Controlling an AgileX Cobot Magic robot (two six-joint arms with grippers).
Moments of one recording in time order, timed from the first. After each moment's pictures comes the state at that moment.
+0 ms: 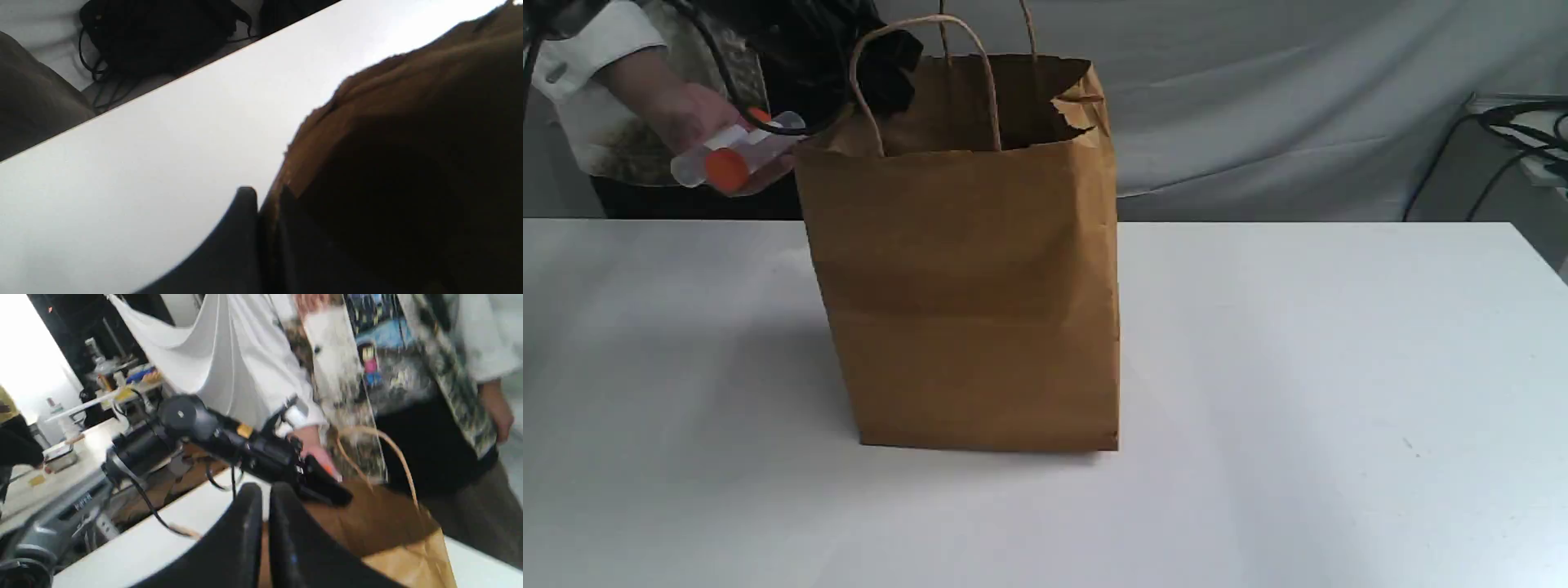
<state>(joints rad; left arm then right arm) -0.13 2.38 -2.49 -0.51 1.19 0.44 -0.14 1.68 -1.58 -1.70 -1.19 2.05</state>
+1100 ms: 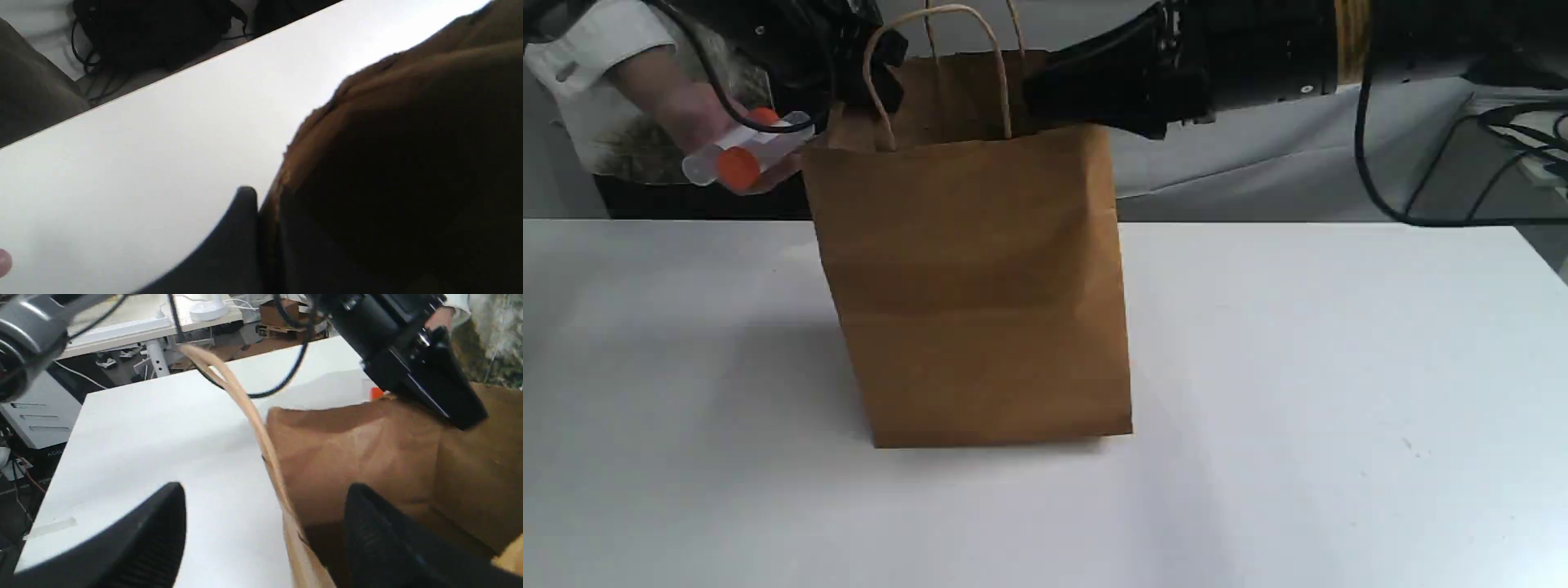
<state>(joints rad) -0.11 2.39 -2.49 -0.54 1.20 0.43 0.19 1.90 -1.60 -1.75 -1.14 1.61</state>
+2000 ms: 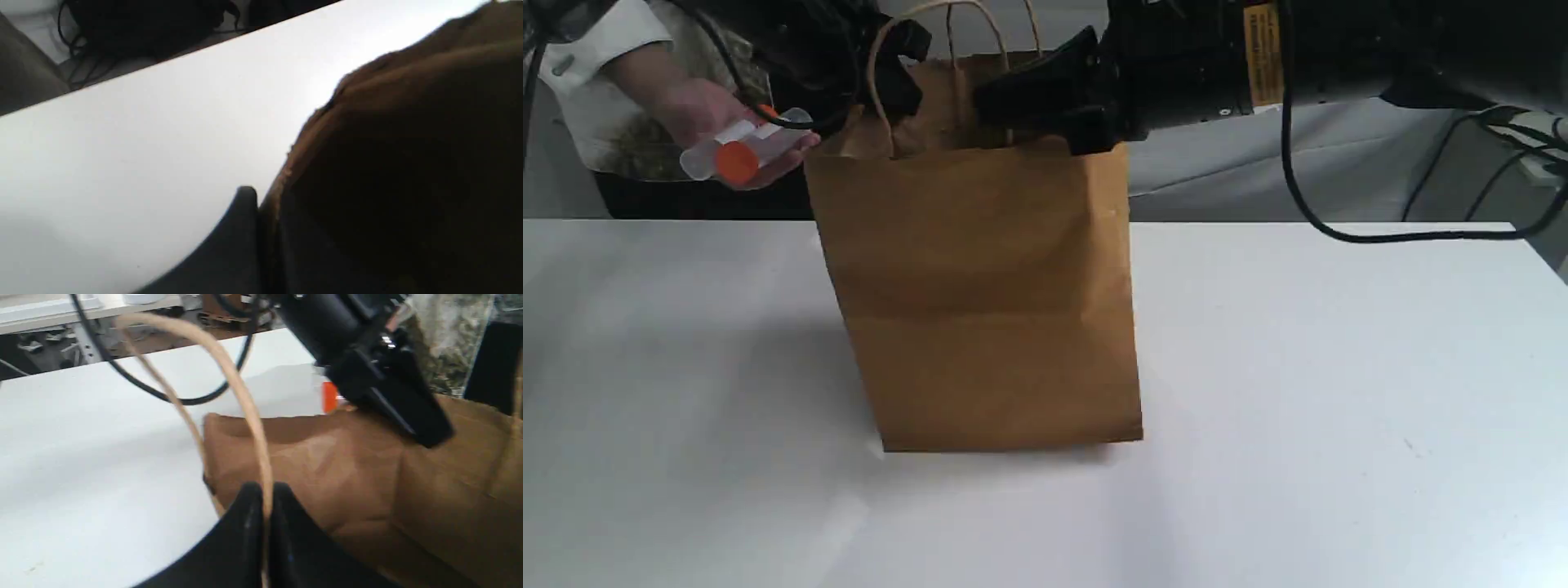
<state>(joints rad) -0.14 2.39 -2.49 -0.51 1.20 0.30 0.29 1.91 -1.60 -1.75 -1.04 1.57</state>
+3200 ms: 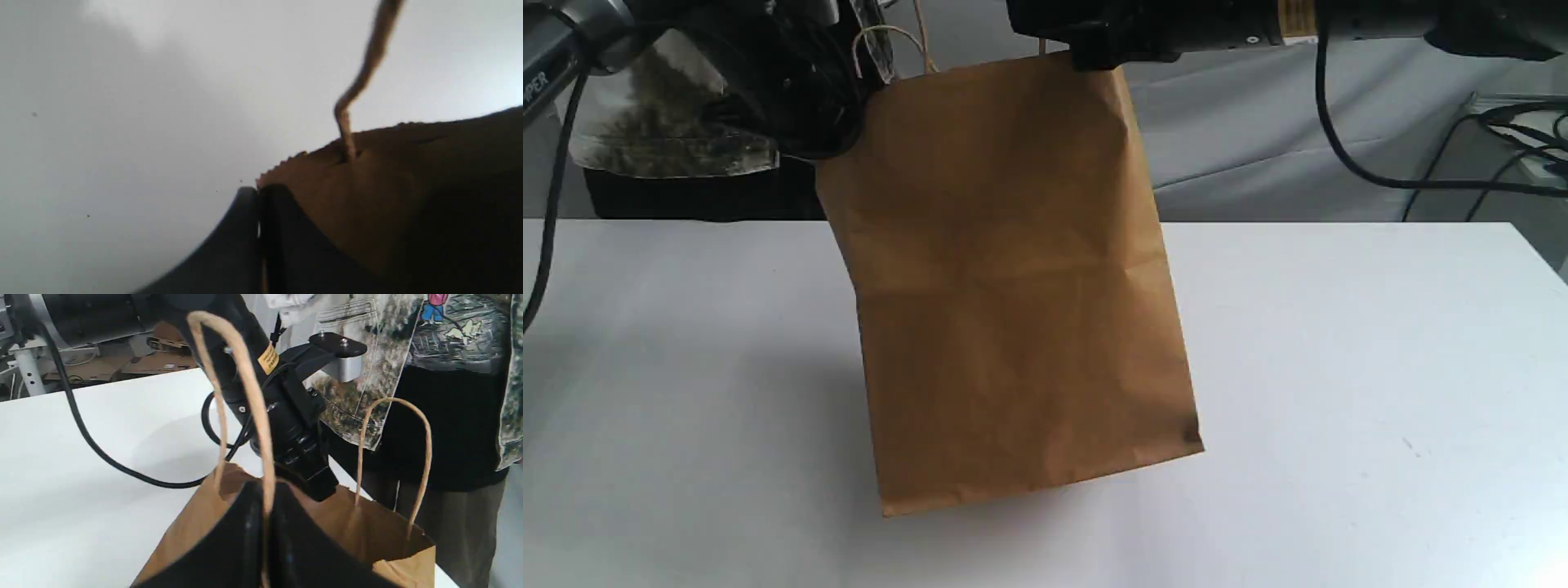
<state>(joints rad) -0.17 2.41 -2.43 -0.18 1.22 -0.04 0.29 1.82 -1.60 -1.75 -0.78 1.59</state>
